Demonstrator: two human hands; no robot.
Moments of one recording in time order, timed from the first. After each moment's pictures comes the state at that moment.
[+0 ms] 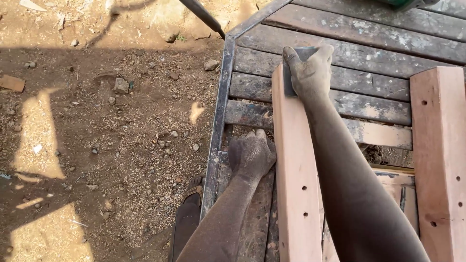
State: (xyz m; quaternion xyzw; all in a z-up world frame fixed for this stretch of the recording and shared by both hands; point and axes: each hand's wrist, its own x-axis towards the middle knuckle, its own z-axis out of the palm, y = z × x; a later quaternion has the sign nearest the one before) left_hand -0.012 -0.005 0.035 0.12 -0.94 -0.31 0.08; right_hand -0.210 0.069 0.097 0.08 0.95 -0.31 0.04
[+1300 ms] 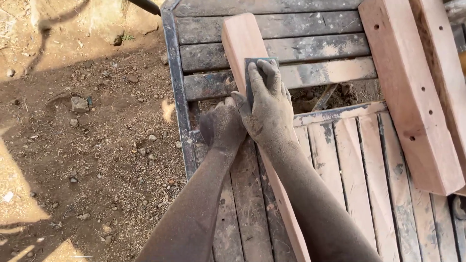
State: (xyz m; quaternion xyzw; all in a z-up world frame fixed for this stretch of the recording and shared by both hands) left_hand -0.009 -0.004 -0.013 0.04 -0.97 -0.22 0.09; right_hand -0.026 0.086 0.093 -0.12 0.96 -0.18 -0.16
